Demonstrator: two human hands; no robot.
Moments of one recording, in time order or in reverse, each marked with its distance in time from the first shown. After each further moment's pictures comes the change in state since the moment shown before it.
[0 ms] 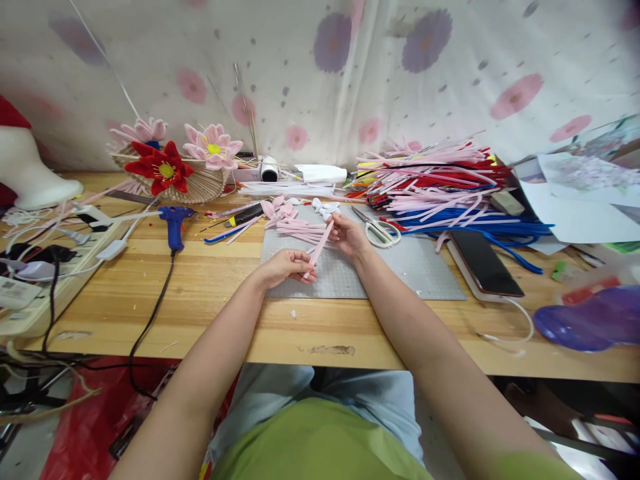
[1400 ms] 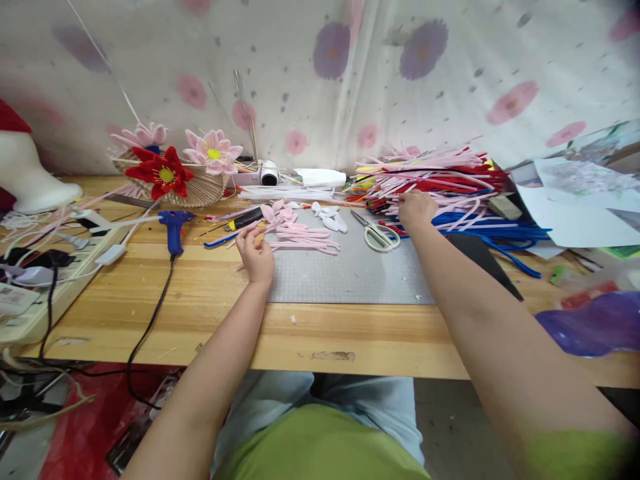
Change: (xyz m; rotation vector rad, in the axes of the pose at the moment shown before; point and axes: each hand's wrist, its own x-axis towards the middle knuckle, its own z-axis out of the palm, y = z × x) left_hand 0.010 -0.003 -0.025 0.500 1.280 0.840; right_hand 0.011 -0.103 -0.124 -1.849 0.758 -0.230
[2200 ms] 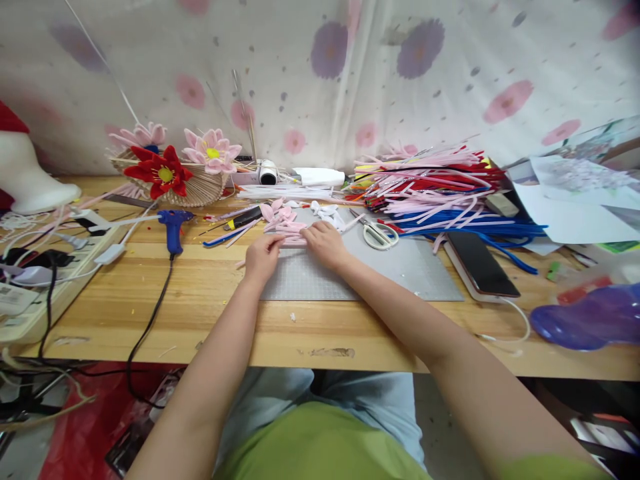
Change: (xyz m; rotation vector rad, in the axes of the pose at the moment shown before) left_hand 0.008 -0.005 -0.011 0.161 -0.485 0.181; right_hand -0.112 -0.155 0.026 0.020 -0.022 -0.914
